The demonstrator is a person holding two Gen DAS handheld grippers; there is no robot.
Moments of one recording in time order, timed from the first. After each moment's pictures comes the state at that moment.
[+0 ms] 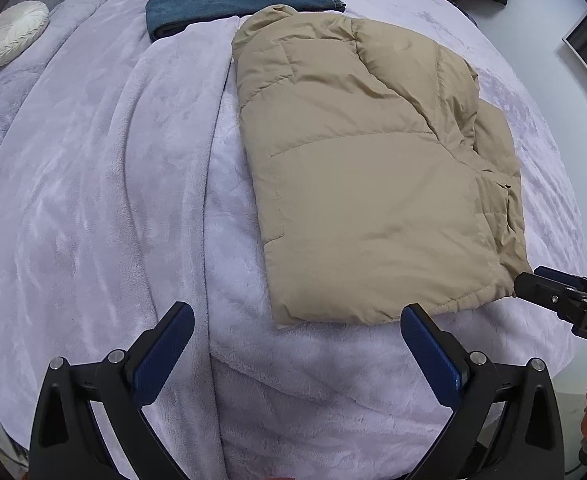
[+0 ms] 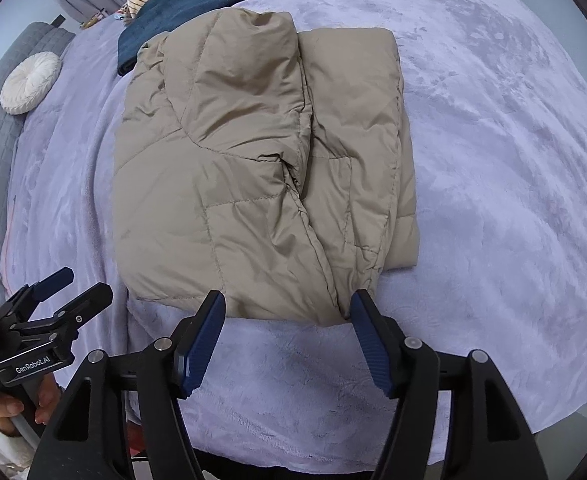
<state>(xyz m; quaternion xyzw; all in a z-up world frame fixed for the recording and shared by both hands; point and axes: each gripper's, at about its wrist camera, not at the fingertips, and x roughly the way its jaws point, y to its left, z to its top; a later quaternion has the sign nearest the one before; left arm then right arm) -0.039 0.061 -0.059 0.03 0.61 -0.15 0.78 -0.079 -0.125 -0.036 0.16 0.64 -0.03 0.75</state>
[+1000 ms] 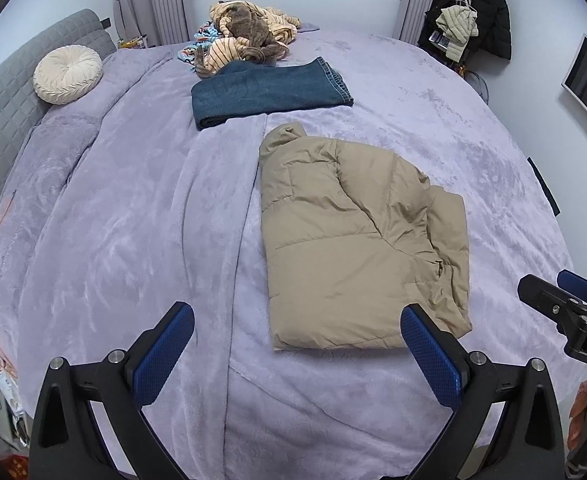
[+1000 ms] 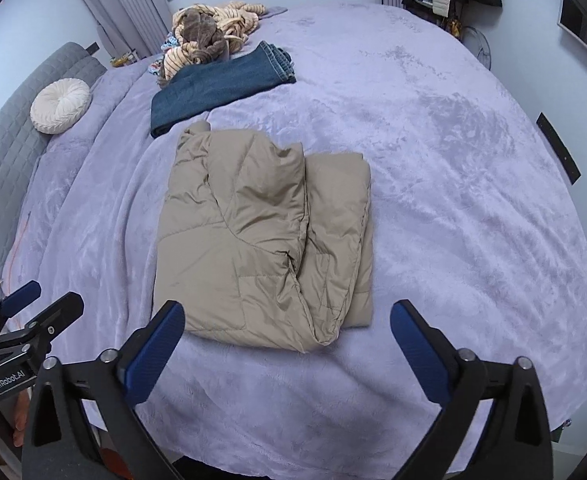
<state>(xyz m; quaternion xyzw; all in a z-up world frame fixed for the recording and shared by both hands) -0.084 0.048 0.080 0.02 0.51 -0.09 0.86 -0.098 -0.127 0.076 0.10 0.52 -0.05 0.85</state>
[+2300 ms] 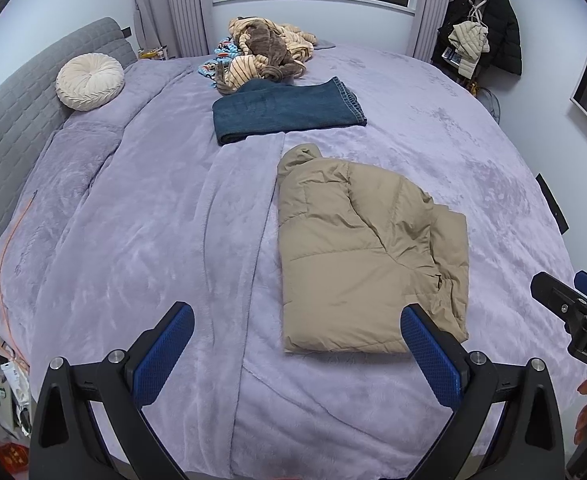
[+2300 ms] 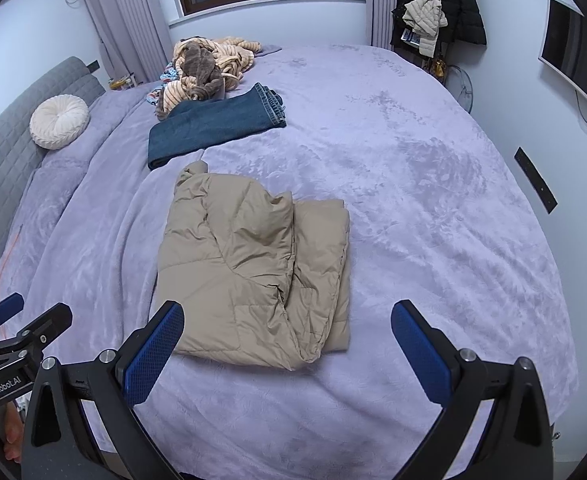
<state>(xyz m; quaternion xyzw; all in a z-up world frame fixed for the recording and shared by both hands) -0.097 0.055 0.106 0.02 0.48 -0.07 0.87 -0.112 -0.116 0.115 0.07 0.48 -0.08 0.87</state>
